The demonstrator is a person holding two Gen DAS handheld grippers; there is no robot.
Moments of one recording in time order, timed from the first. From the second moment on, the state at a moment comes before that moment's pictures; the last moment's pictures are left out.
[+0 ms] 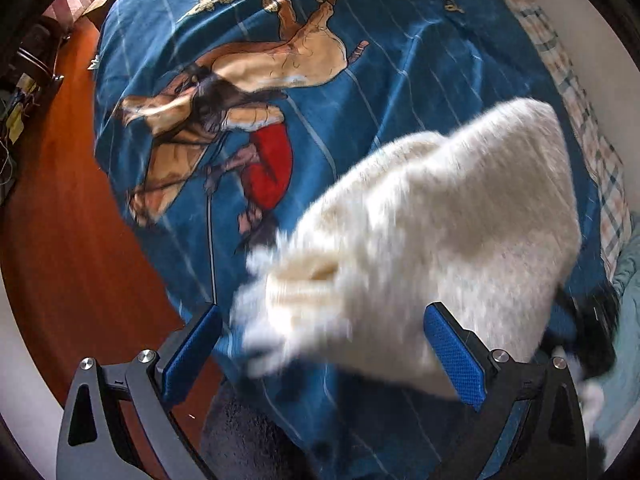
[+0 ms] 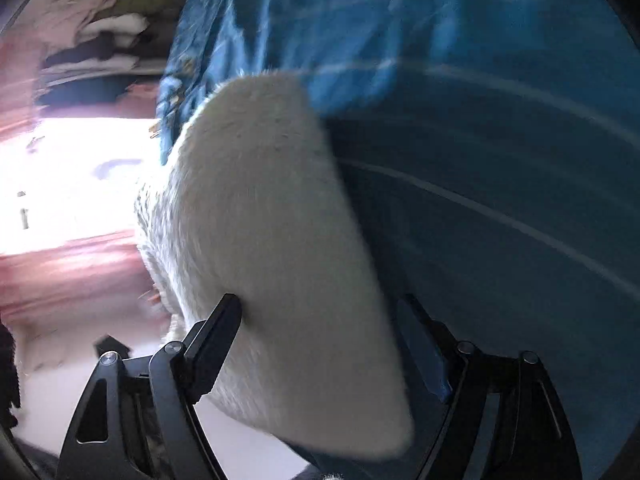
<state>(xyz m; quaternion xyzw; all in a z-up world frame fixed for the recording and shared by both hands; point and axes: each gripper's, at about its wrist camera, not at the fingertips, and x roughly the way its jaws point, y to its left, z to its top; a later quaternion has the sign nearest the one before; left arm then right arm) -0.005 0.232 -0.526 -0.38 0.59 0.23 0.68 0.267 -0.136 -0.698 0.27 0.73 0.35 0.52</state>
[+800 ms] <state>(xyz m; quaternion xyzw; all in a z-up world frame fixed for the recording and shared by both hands) 0.121 0.184 -0.569 -0.47 0.54 0.13 0.69 0.233 -0.255 -0.685 0.45 0.69 0.16 0.55</state>
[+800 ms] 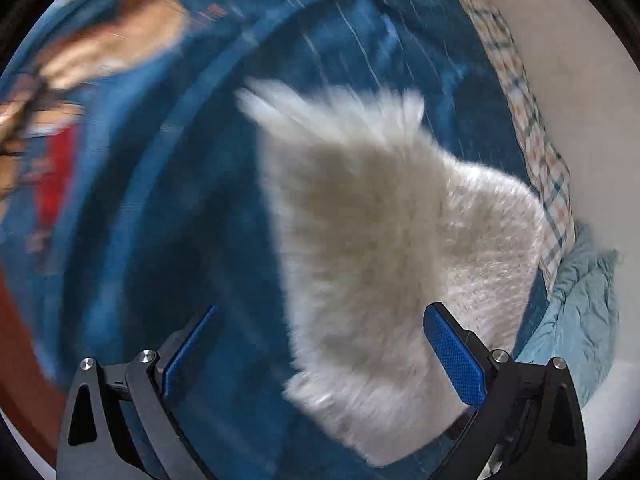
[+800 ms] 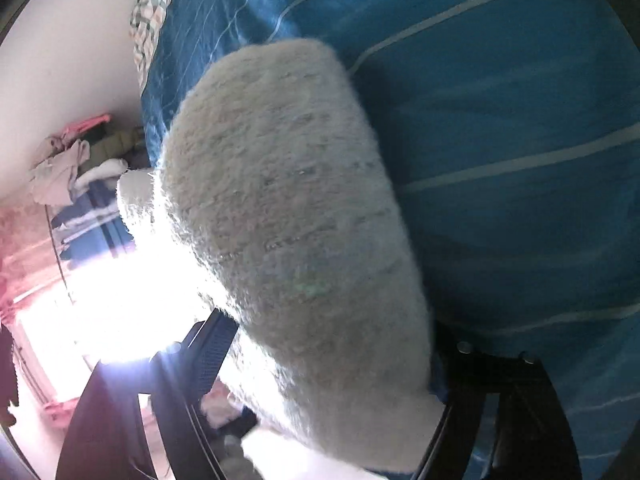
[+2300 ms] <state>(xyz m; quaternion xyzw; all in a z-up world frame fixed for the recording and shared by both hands) 0.224 0.192 -0.498 -0.21 0.57 0.05 0.79 0.262 -0.264 -0.585 0.30 0.67 0.17 0.65</state>
